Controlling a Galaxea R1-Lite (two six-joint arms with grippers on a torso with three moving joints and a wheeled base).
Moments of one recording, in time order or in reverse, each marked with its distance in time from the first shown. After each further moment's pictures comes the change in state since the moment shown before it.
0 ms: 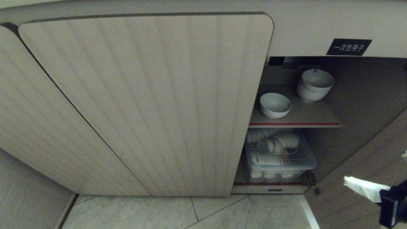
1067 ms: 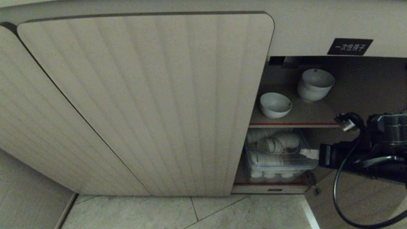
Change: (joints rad) left arm 0.000 0.000 0.000 0.000 -0.001 0.000; right arm 0.073 0.492 -0.343 -0.032 -0.027 0.298
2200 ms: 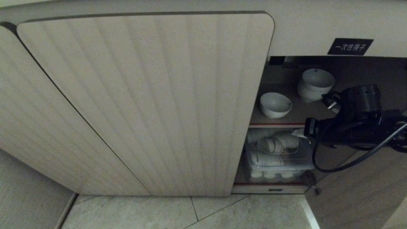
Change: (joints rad) left arm 0.000 0.000 0.000 0.000 0.000 0.000; right arm -0.020 0.167 -0.386 0.283 -0.038 0.124
